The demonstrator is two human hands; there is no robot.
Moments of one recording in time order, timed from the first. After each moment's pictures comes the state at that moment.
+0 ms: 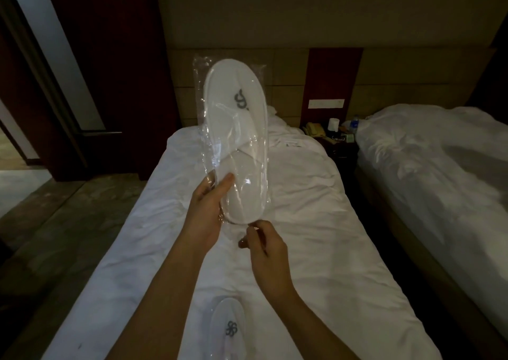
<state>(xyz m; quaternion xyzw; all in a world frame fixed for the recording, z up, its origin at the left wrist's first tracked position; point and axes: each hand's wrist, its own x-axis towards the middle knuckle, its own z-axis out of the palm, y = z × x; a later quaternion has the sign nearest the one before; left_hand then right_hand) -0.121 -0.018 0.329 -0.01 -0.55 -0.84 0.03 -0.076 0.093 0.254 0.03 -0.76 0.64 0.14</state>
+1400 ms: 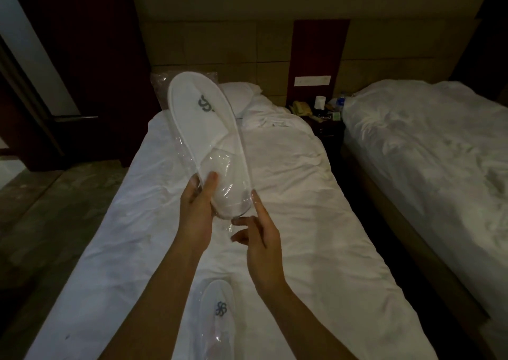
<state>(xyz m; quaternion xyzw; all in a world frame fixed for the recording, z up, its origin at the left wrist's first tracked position) -0.132 0.001 0.279 0.05 -0.56 -0.83 0.08 -0.071 0.105 0.238 0.00 -0.64 0.75 0.14</state>
